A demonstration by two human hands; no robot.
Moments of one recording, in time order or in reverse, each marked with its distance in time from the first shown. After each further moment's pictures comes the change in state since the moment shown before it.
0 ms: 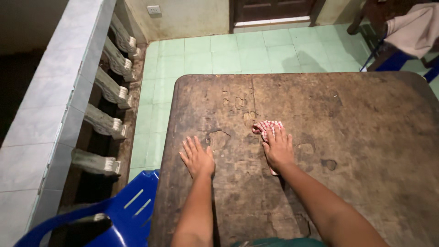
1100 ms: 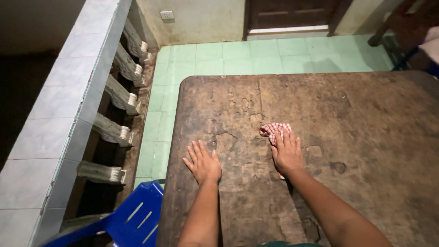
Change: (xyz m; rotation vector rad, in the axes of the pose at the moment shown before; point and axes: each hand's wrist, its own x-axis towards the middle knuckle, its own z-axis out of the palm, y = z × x) left_hand -0.012 0.000 -0.016 0.003 -0.046 -0.051; right_hand -0.009 -0.004 -0.009 0.002 0.039 -0.027
